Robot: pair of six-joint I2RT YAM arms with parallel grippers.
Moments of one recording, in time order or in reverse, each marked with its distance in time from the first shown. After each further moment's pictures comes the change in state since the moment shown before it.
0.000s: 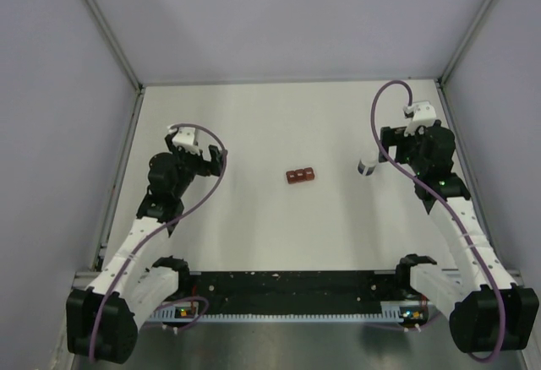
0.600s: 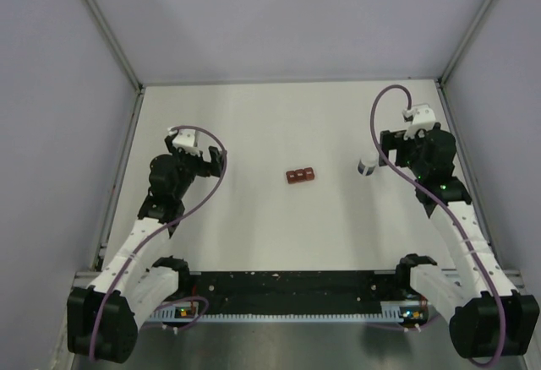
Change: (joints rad) left arm 0.000 0.006 -0.034 0.051 -0.017 0.006; right arm 0.000 -0.018 -0.013 -0.025 -0.016 -0.014
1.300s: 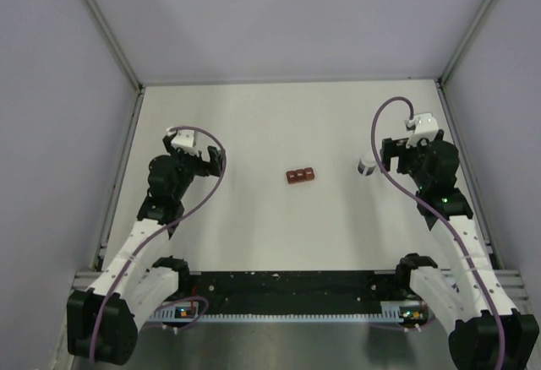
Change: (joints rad) left arm 0.002 -0.009 -0.001 0.005 -0.018 0.016; right arm 0.000 -0.126 -0.078 0.016 0.011 -0.021
